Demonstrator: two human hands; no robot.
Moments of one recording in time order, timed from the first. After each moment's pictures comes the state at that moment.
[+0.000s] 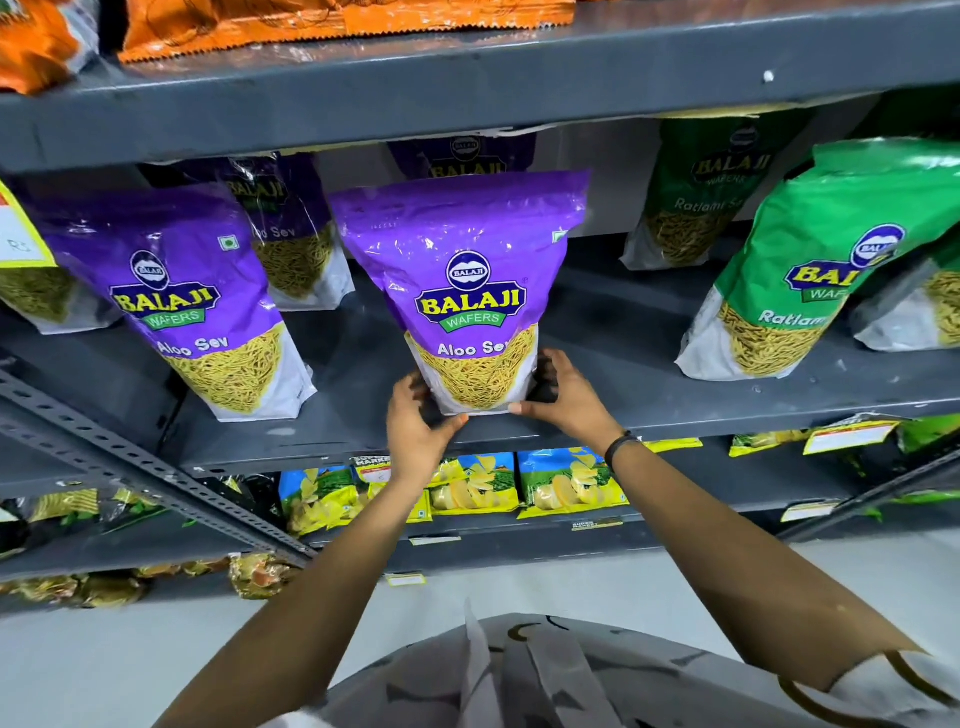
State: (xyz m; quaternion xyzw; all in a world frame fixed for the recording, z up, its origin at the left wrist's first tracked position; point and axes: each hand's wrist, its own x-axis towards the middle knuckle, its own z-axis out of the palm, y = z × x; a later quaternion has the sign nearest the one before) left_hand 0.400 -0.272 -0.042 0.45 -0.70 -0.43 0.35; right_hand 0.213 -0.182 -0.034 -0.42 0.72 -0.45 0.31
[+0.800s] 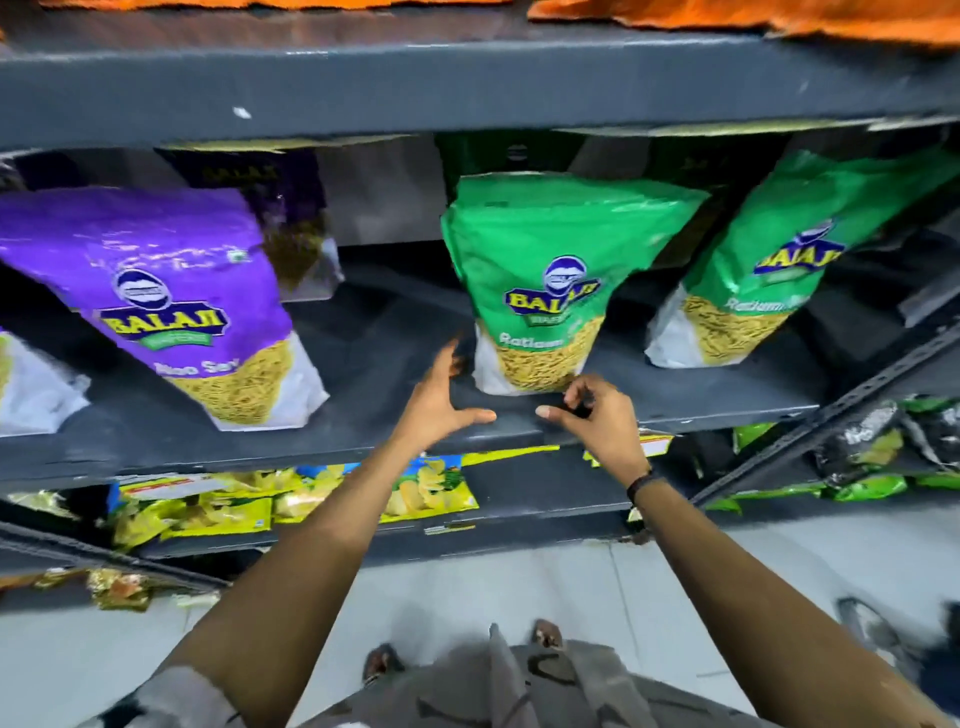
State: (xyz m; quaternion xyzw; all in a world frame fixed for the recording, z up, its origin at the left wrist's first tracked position) left_hand 0.160 -0.162 -0.040 0.30 -0.81 -0.48 0.16; right_hand 0.001 0.004 -0.036 -0.37 0.77 -0.48 0.18
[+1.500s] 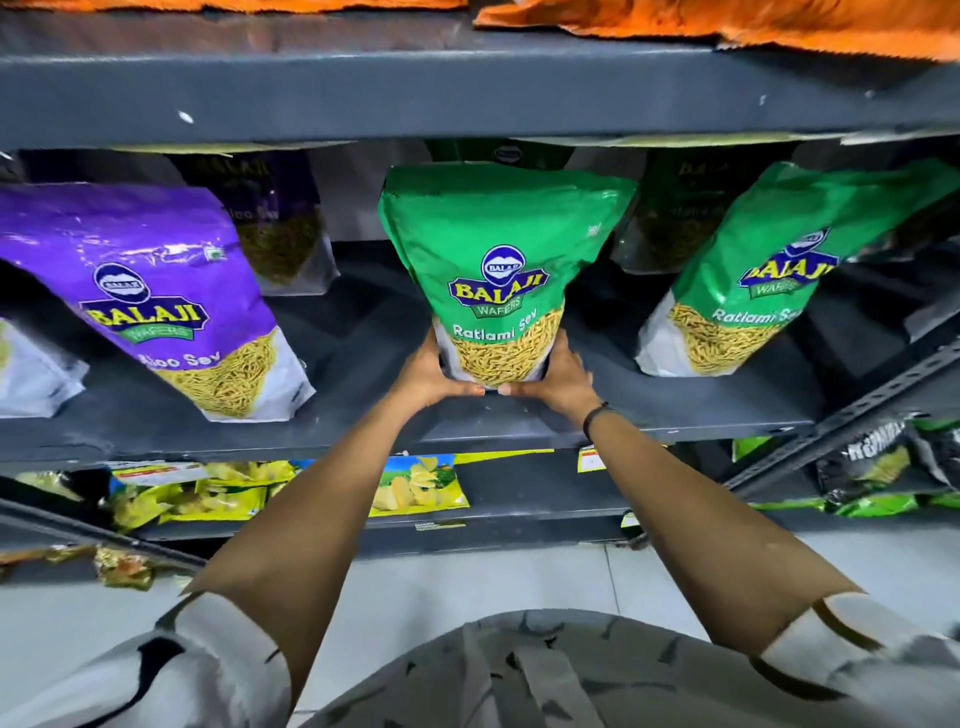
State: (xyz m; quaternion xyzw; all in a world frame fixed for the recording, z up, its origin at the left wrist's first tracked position) left_hand 0.123 -0.189 -0.037 0.39 -0.75 -0.51 0.14; right_hand -0.028 -0.056 -0.022 -0.37 0.82 -0.35 0.25
